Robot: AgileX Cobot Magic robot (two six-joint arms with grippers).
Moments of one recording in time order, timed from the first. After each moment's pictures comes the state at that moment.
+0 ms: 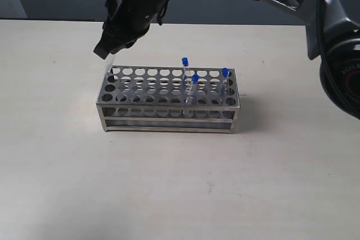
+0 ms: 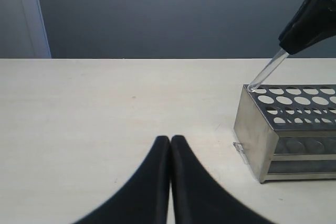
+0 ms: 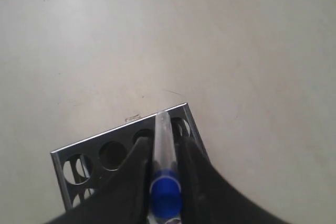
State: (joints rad) left arm 0.03 -0.01 0.01 0.07 0.24 -0.12; right arm 0.83 2.24 -2.08 0.31 0.95 -0.63
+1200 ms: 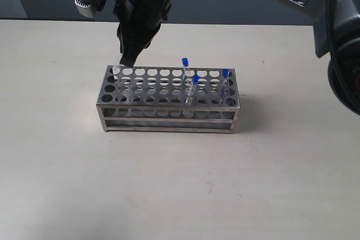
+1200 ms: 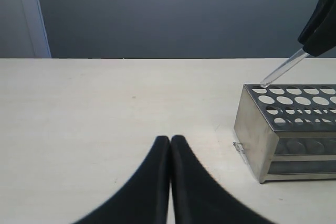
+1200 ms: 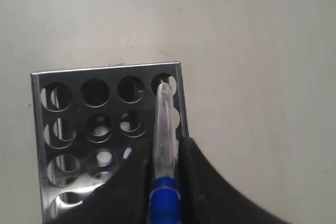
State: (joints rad) left arm 0.03 -0.01 0.01 0.07 0.24 -0.12; right arm 0.84 2.21 -2.08 0.19 1.05 -0.85
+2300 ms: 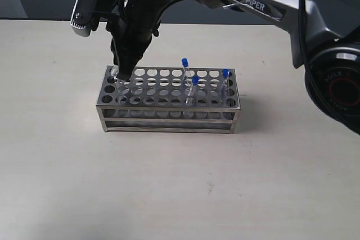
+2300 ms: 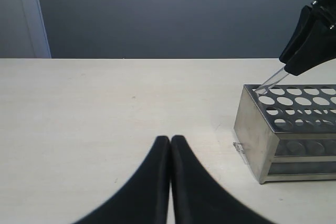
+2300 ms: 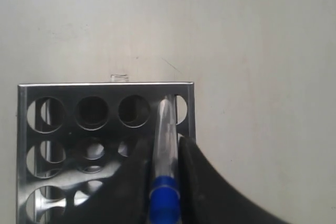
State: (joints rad) left arm 0.03 -0.01 0.01 0.07 0.24 -0.12; right arm 0.86 2.27 -2.08 0.21 0.99 -0.93
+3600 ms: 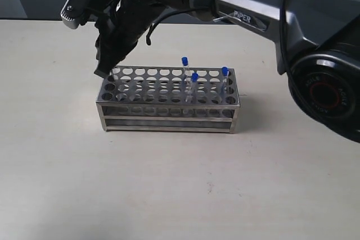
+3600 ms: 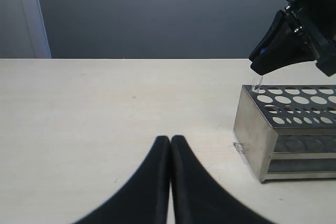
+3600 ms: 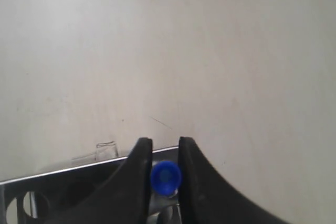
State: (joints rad) left arm 0.03 -0.01 0.01 0.07 0.24 -0.12; right arm 0.86 2.33 -2.09 0.34 0.81 -0.87
